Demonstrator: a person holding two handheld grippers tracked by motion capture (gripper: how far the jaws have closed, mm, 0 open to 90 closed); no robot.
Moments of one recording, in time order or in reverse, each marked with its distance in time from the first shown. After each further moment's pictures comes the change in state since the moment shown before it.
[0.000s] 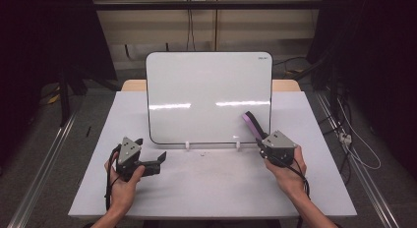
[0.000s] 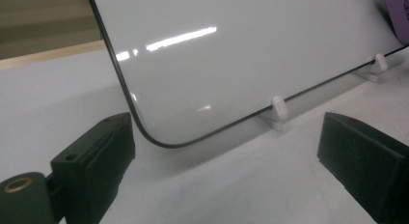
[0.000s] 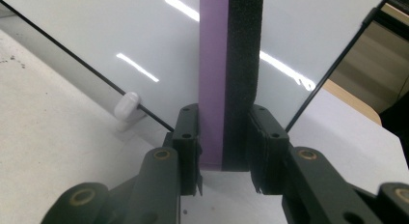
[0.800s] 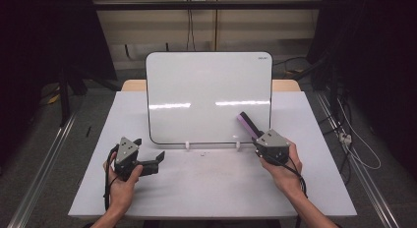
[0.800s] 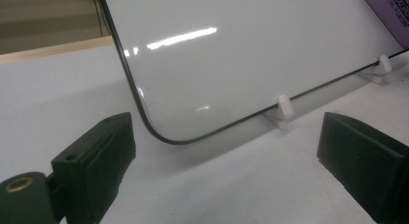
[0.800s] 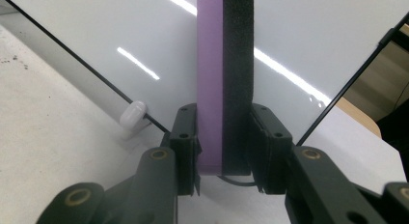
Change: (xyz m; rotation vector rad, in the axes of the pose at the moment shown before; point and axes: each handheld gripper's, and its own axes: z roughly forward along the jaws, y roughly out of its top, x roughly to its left) left arm 0.005 -0.003 0.000 -0.001 0.000 -0.006; right arm 0.006 0.008 0.006 0.007 0.001 -0.043
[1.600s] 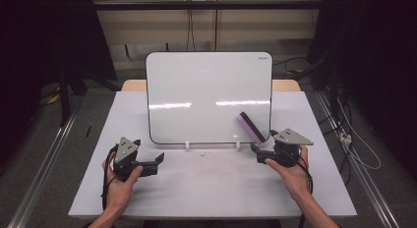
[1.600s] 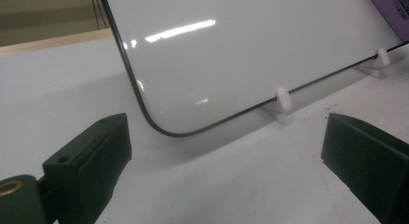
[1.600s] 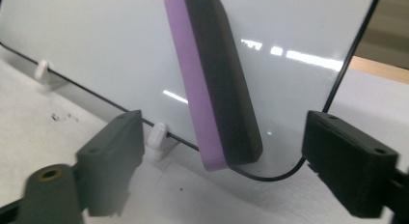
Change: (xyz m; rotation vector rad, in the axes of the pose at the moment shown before) left arm 0.002 0.001 -0.003 0.029 -0.009 0.002; right arm -0.021 -0.021 -0.005 -0.120 0.150 0.336
